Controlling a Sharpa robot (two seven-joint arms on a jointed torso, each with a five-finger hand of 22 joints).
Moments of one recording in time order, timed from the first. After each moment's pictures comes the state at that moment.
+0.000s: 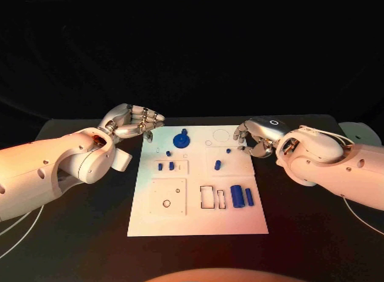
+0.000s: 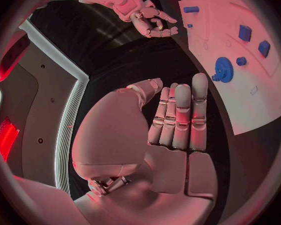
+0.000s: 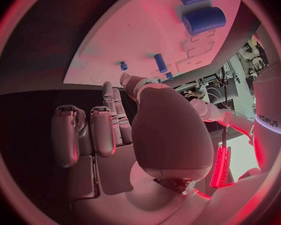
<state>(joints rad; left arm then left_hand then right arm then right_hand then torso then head) 1.20 -0.93 -0.01 1.55 -0.37 -0.30 0.29 1.39 -0.21 0.55 0.08 0.23 0.96 0.17 0.25 0.33 1.07 0.10 0.30 0.16 1.11 0.03 1.20 0.49 0.17 1.04 0.12 0.92 0.68 1.25 -0.87 -0.13 1.55 -1.66 -0.37 -0.17 1.41 -0.26 0.55 0.20 0.09 0.94 0.16 0.24 0.36 1.12 0.10 0.16 0.24 1.47 0.01 1.38 1.29 0.05 1.47 0.11 1.39 1.31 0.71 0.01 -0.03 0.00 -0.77</state>
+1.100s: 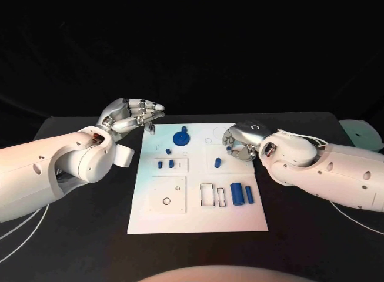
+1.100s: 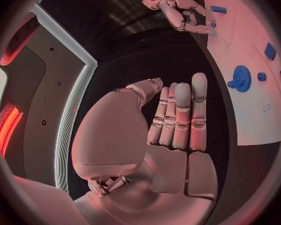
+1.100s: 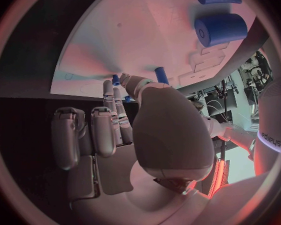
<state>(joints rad) 1.19 -0.94 -0.01 1.58 -0.22 -0.31 0.38 1.38 -0.22 0.56 0.07 0.23 0.95 0.18 0.25 0.33 1.07 0.11 0.31 0.16 1.10 0.03 1.19 0.47 0.17 1.04 0.12 0.91 0.66 1.21 -0.76 -0.13 1.47 -1.76 -0.33 -0.21 1.41 -0.26 0.57 0.18 0.09 0.97 0.16 0.24 0.36 1.16 0.09 0.16 0.23 1.47 0.01 1.40 1.31 0.04 1.47 0.11 1.44 1.31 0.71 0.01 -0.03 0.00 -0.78</state>
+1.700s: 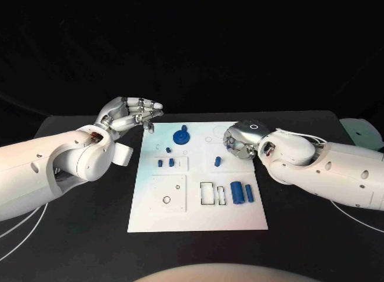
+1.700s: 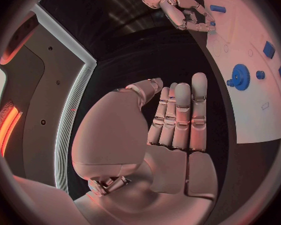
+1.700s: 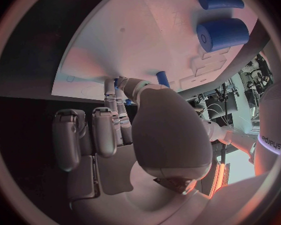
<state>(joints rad) 1.20 -0.95 -0.01 1.59 -0.21 -0.31 0.37 1.38 -0.22 0.56 0.07 0.23 0.95 0.18 0.25 0.33 1.07 0.11 0.31 0.16 1.10 0.03 1.19 0.47 0.17 1.04 0.12 0.90 0.66 1.21 -0.75 -0.13 1.46 -1.78 -0.30 -0.22 1.41 -0.22 0.61 0.15 0.10 1.01 0.14 0.26 0.37 1.21 0.07 0.16 0.23 1.46 0.00 1.41 1.31 0.04 1.46 0.10 1.49 1.31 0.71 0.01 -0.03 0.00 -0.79</state>
